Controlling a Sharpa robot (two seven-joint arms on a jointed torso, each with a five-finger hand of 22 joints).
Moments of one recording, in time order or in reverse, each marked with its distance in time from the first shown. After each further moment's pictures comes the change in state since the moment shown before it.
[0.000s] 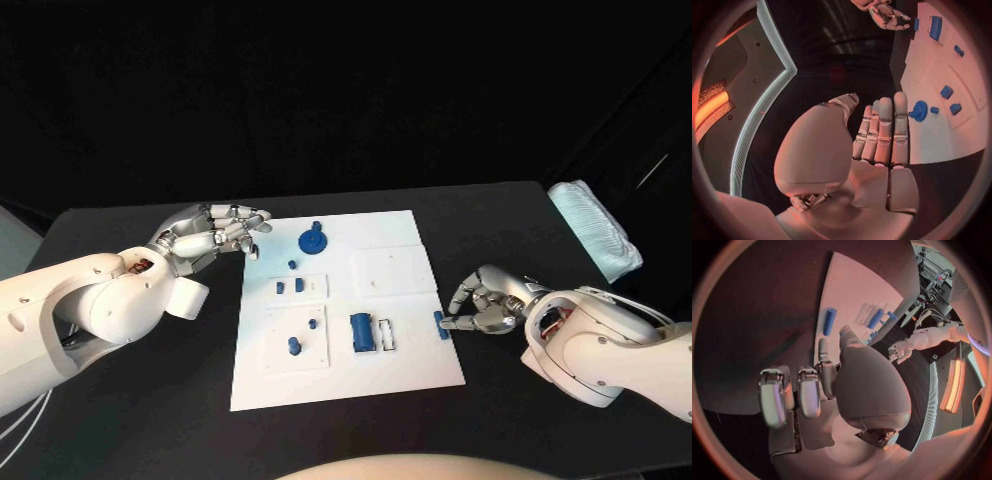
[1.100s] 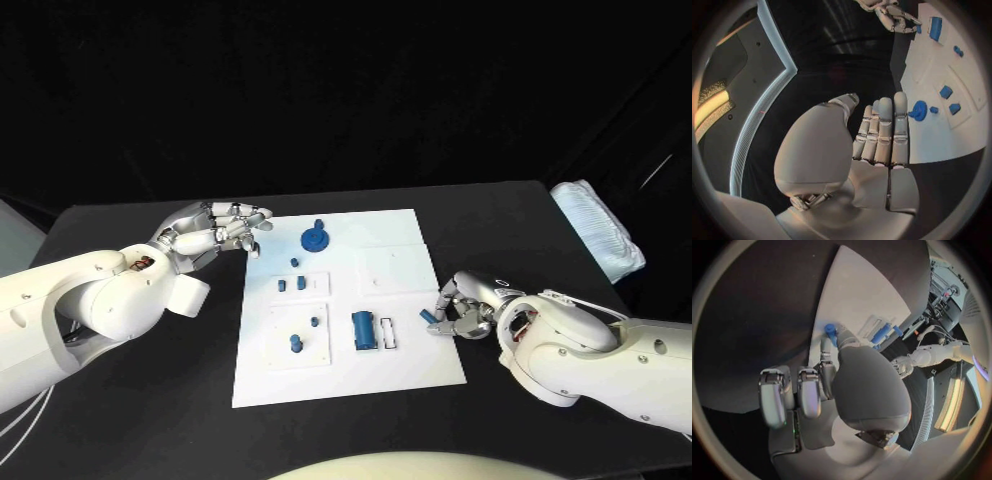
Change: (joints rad) left arm -0.001 -0.004 0.000 0.001 0.002 0.005 -0.003; left_hand 0.000 0.000 0.000 0.000 0.000 0.000 0.000 0.000 0.000 0.000 0.000 0.000 0.001 0.000 0.000 0.000 0.001 0.000 0.000 0.000 -0.004 0.000; right arm -0.037 0.125 0.005 -0.059 -0.167 0.028 -0.101; right_hand 0.065 0.014 0.078 -0.008 0.004 0.020 -0.009 0.011 0.011 0.002 -0.009 0.000 0.000 0.000 -0.008 0.000 0.000 0.000 0.000 0.000 0.000 0.000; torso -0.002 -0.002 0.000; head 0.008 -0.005
